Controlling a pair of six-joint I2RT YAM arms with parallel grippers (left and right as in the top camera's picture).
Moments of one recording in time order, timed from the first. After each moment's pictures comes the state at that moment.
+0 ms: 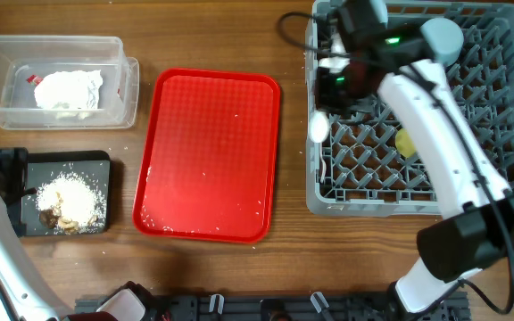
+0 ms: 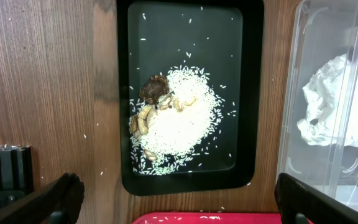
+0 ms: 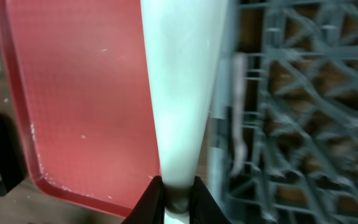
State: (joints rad) left arm 0.67 1.32 1.33 -1.25 -0.15 -0.94; right arm 0.31 1.83 1.84 -1.34 -0.19 0.40
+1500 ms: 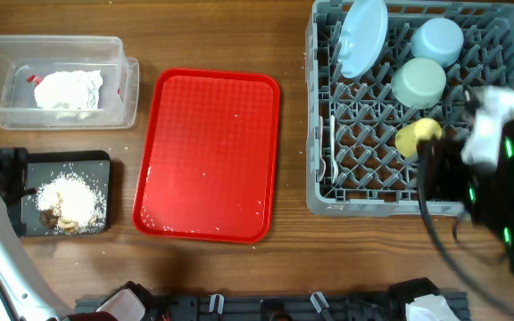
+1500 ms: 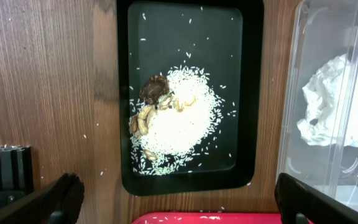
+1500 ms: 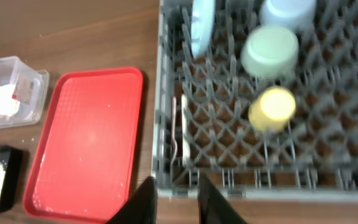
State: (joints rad) left arm 0.67 1.32 1.33 -1.25 -0.15 -0.94; right arm 0.22 0.97 1.61 -1.40 0.02 0.33
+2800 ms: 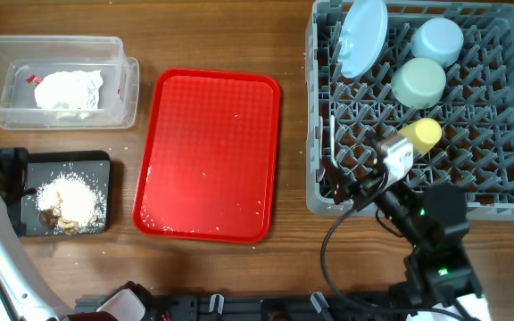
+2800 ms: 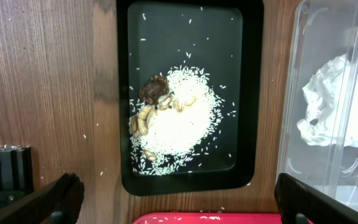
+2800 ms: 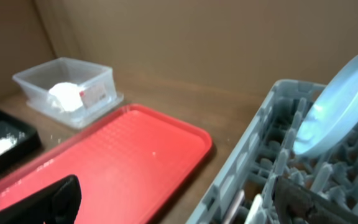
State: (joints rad) left arm 0.67 1.32 1.32 -1.25 -0.15 -0.94; right arm 0.22 0.58 0.32 0.12 -0.38 0.03
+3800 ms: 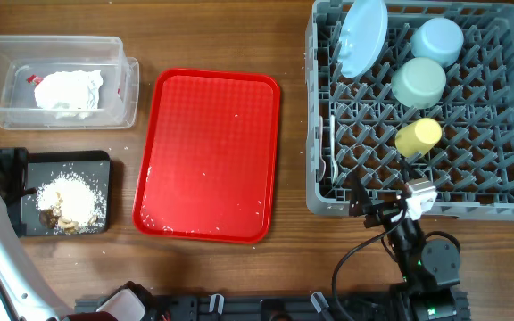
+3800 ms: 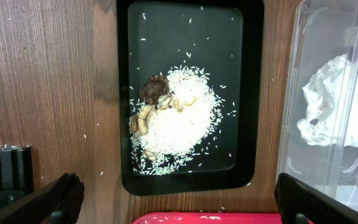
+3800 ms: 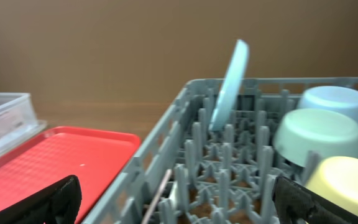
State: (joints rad) left arm 0.67 1.32 1.32 -1.25 -0.15 -0.94; right arm 0.16 0.02 0.01 0.00 -0.07 0.10
